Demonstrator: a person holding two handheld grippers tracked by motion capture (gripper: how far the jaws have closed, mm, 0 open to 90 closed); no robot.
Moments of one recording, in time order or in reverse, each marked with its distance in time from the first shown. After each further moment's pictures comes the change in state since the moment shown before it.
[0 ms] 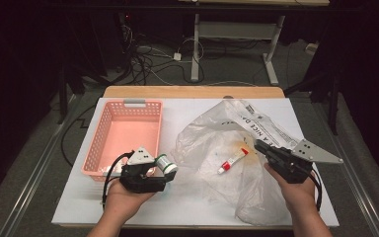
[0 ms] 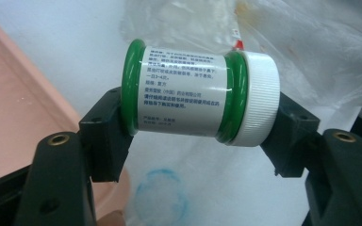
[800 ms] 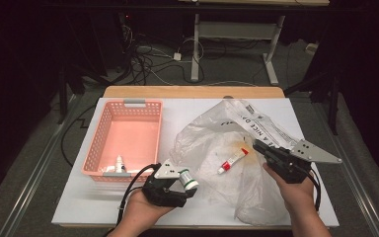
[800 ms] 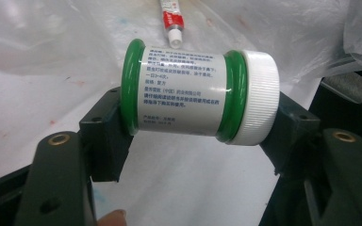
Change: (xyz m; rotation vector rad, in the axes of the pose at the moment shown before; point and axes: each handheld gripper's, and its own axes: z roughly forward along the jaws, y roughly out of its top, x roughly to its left) left arm -0.041 -0.001 0.036 0.076 -0.109 0.096; right arm 0.003 0.001 0.002 -0.004 0.010 0.004
